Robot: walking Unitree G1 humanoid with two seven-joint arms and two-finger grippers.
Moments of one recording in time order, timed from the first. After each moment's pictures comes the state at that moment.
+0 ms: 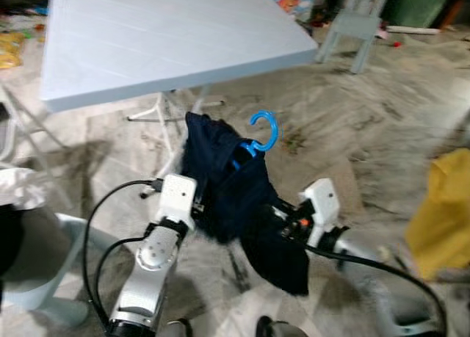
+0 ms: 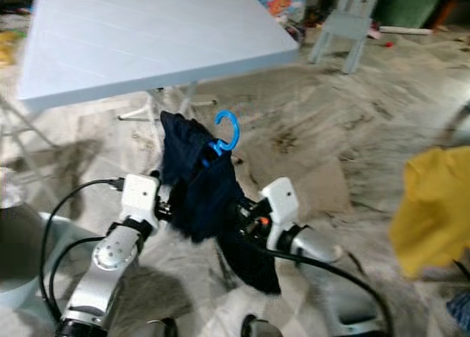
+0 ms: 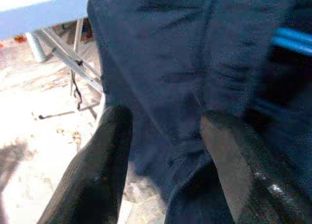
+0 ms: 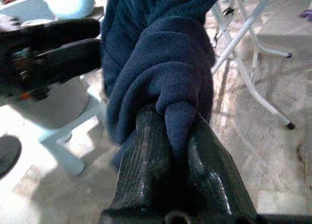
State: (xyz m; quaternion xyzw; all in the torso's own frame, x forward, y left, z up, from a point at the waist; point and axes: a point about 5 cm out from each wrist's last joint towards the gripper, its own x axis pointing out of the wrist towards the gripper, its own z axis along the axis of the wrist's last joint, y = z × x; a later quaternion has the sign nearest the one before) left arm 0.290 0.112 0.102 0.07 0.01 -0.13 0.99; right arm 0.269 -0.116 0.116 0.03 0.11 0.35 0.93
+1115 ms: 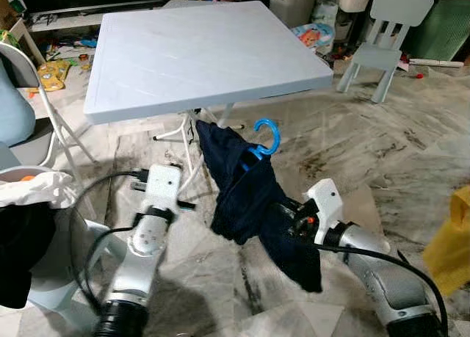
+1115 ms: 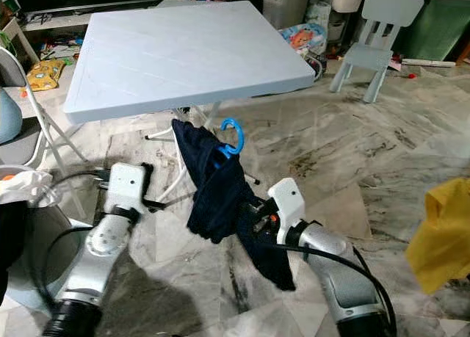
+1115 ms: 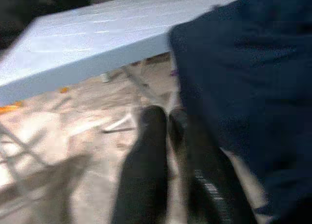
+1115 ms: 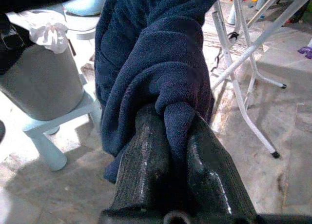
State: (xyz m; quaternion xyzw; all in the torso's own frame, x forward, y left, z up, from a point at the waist) left arm 0.309 0.125 0.106 0.06 -0.01 -0.08 0.99; right arm 0.285 -0.139 0.105 -0.02 0.11 0.36 0.93
